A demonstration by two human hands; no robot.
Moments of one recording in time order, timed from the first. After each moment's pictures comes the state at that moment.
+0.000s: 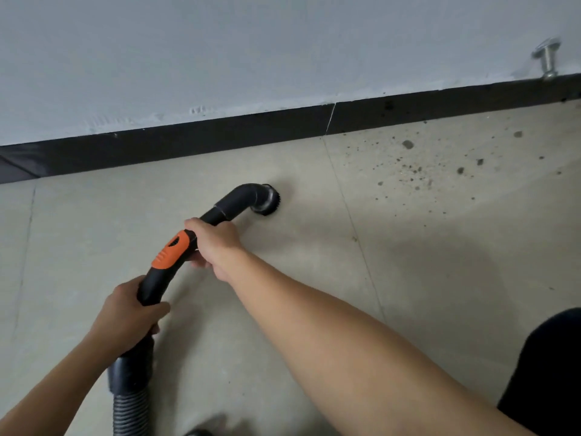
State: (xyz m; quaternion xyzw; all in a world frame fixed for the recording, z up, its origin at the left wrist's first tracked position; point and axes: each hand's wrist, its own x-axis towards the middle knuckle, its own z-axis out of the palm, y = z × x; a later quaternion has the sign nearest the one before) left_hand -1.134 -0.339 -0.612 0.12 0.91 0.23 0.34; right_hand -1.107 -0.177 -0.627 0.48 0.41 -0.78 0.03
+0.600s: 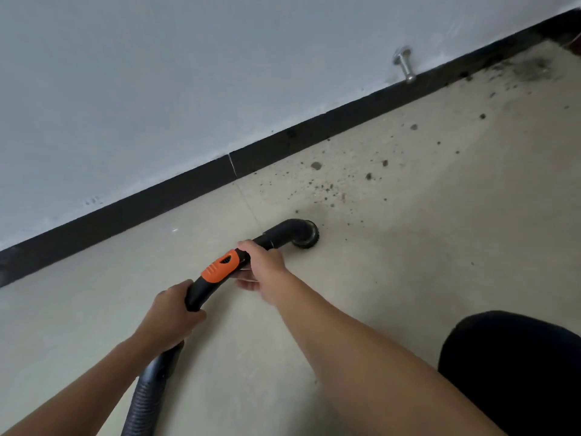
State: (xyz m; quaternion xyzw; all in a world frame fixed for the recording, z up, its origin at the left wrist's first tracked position) left_hand -1.088 -0.150 -0.596 0.35 0.87 0.10 0.34; right_hand -0.969 -0.014 -0.608 0.55 0.26 -0.79 -0.08
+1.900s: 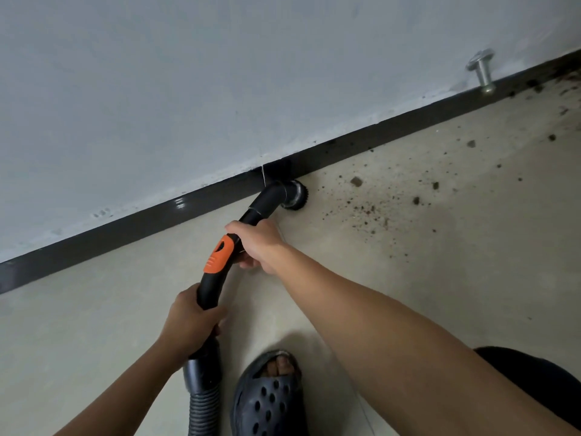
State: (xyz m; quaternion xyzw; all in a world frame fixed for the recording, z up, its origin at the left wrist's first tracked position) left_hand -1.122 -0.109 -0.616 0.14 0.85 0.26 0.43; right_hand -1.081 0.053 -0.630 0.53 0.46 -0.71 0.00
